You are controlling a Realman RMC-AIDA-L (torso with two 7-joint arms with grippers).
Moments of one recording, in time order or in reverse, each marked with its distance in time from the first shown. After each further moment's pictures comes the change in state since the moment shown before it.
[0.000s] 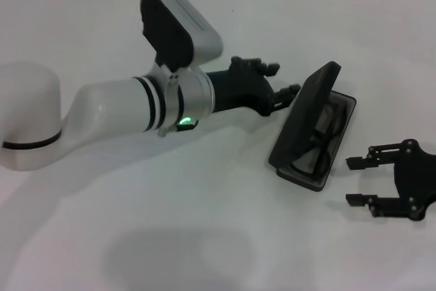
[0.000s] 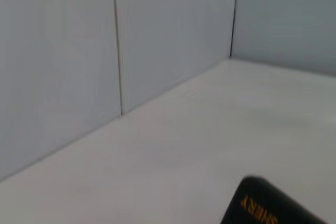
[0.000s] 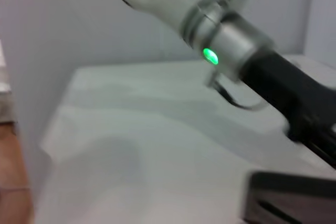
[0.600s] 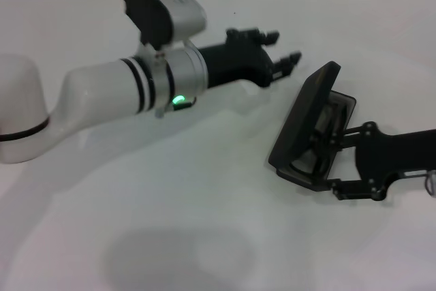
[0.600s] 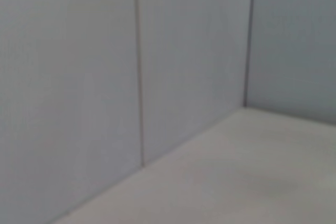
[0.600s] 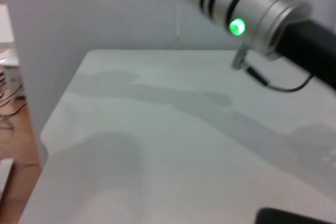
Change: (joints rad) left arm 0.026 0.001 -0.115 0.035 -0.032 0.061 0.072; right arm 0.112 0.033 -0.088 0.007 -0.011 0.091 0.029
